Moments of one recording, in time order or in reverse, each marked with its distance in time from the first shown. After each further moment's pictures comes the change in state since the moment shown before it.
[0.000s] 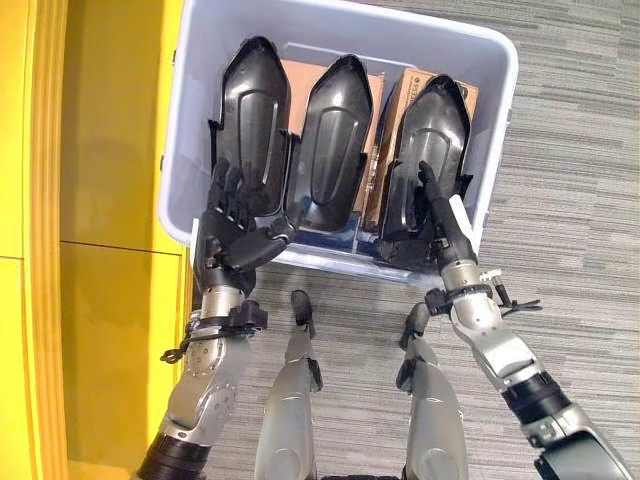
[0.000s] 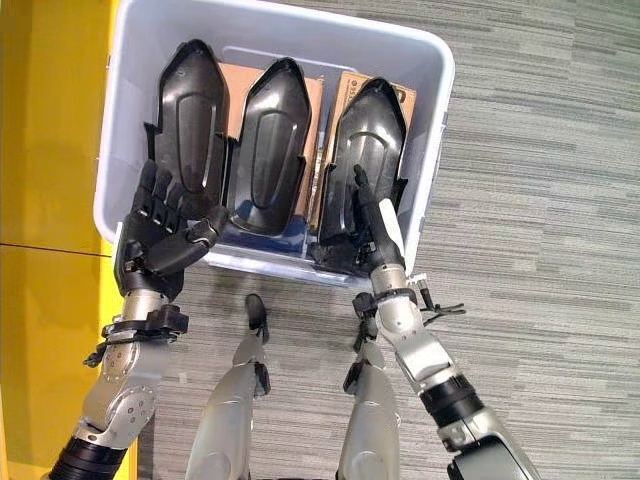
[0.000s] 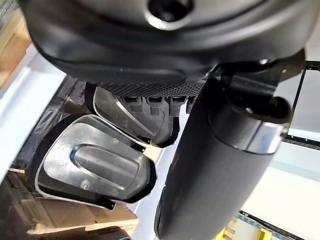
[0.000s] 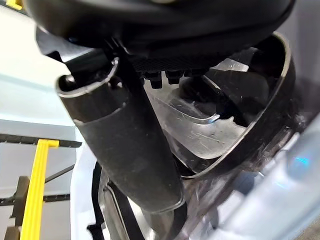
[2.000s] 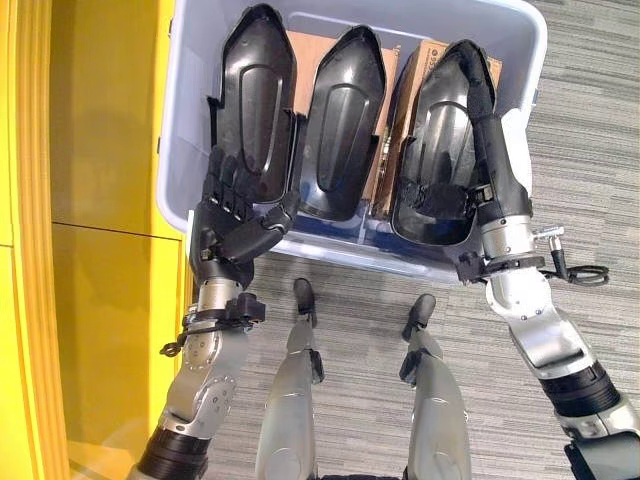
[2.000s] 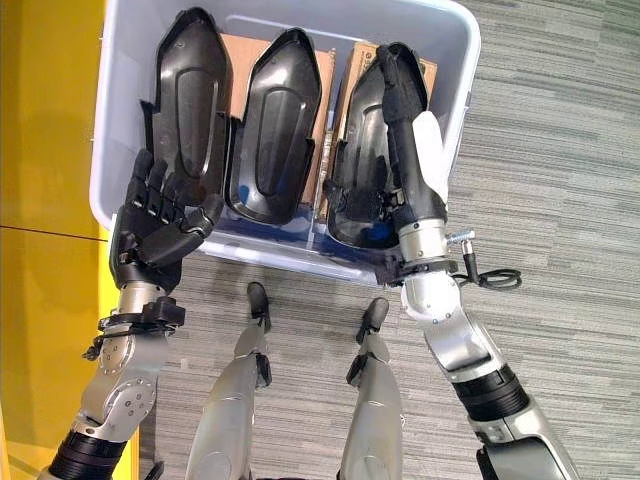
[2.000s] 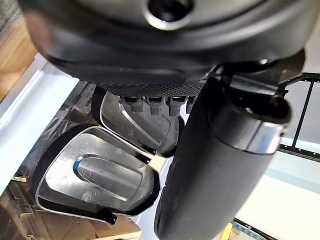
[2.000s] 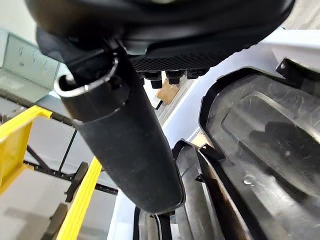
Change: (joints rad) left arm -0.036 0.002 0.023 -0.010 -0.036 0.000 0.002; right arm 0.046 -0.152 -0.095 -0.378 -0.285 0.022 -0.021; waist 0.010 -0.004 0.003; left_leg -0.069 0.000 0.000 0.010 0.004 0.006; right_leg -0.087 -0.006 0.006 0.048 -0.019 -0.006
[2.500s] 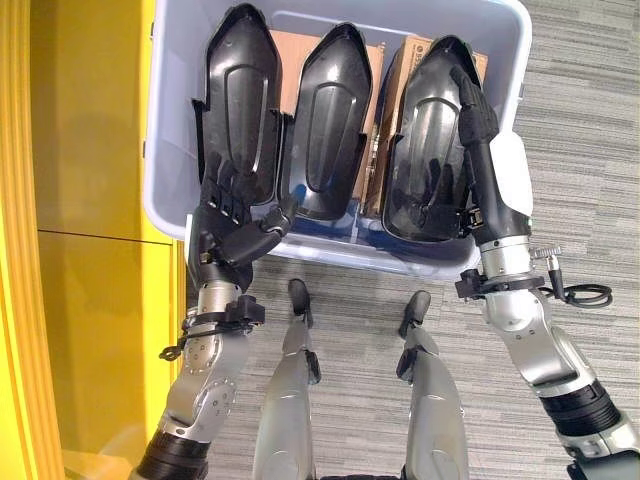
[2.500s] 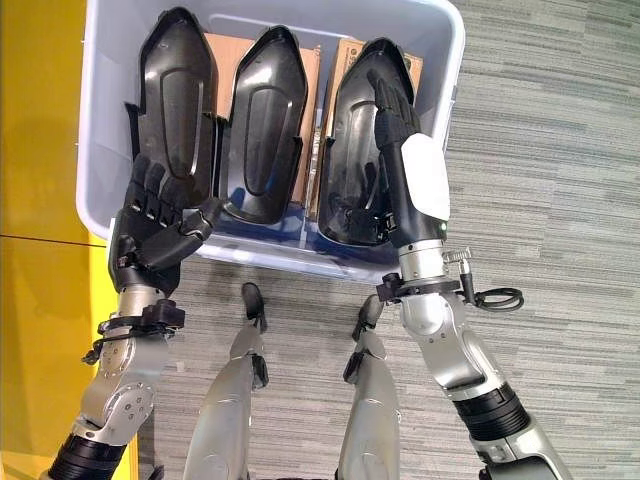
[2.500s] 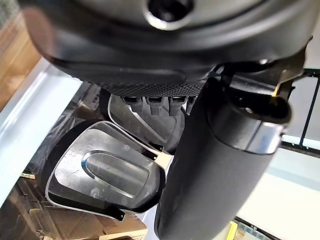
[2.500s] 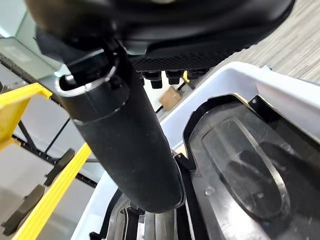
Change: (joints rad) left arm 0.016 -0.025 -0.002 -0.005 0.012 -0.001 0.024; right arm 0.075 0.038 0.010 -0.026 -0.260 0.019 -0.029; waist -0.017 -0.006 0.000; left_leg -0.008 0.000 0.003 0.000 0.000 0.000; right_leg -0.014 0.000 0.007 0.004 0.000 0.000
